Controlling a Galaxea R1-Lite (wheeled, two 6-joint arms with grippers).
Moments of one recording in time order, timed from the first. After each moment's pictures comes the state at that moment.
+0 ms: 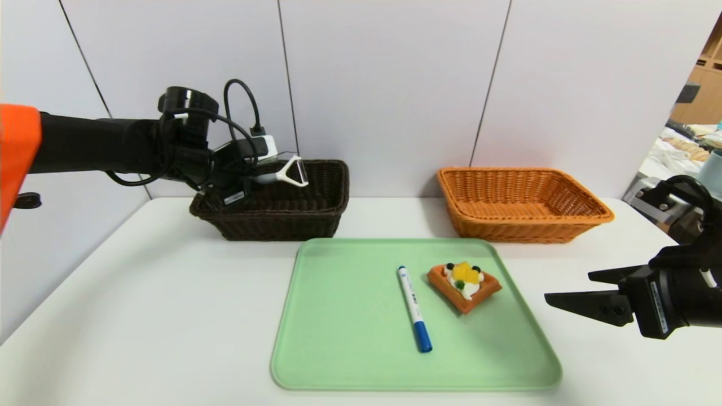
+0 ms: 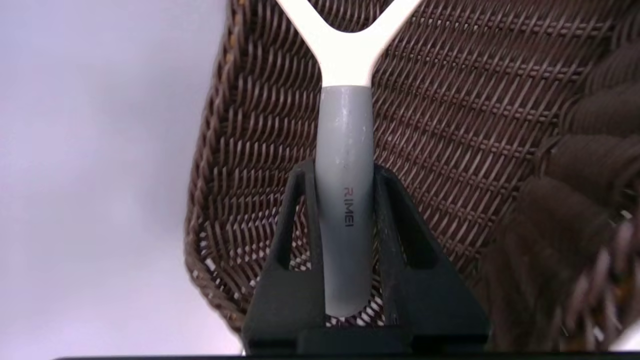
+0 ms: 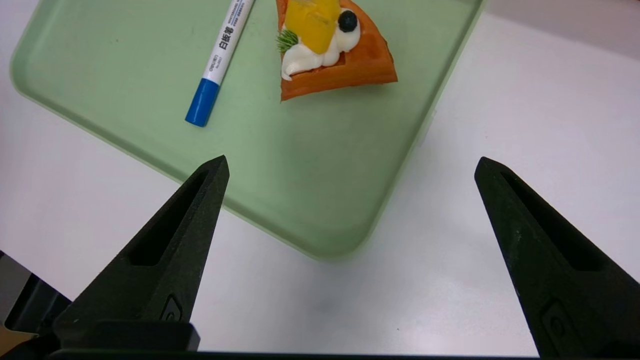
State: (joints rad) left arm -0.14 2.08 -1.70 0.19 -0.24 1.12; right arm 0.21 1.27 -0.82 0.27 0.29 -0.07
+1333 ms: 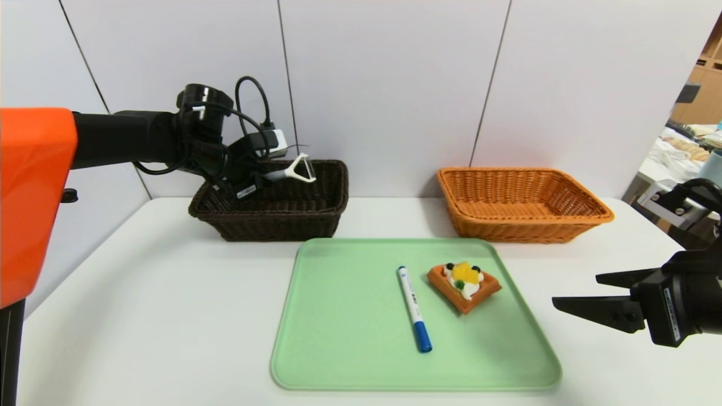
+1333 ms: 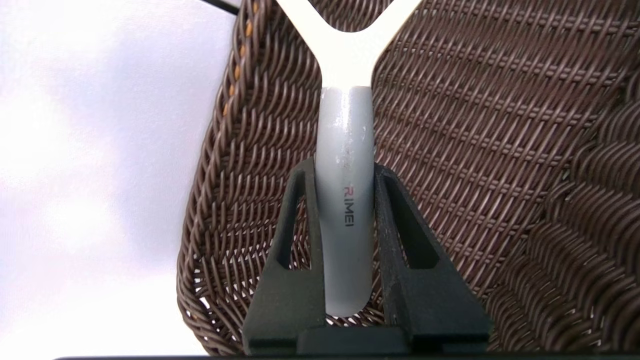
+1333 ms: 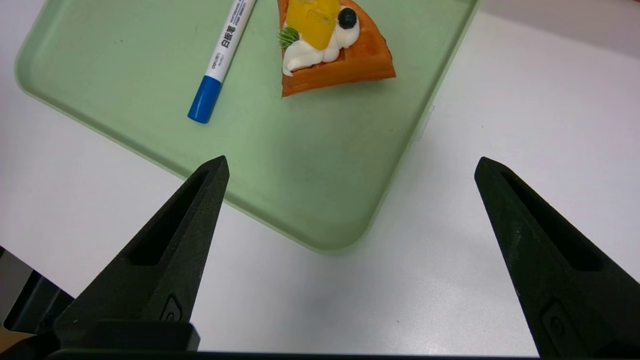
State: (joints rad) left arm -0.15 2.17 -1.90 0.33 -0.24 1.06; right arm 0.20 1.23 -0.80 0.26 0.29 -0.07
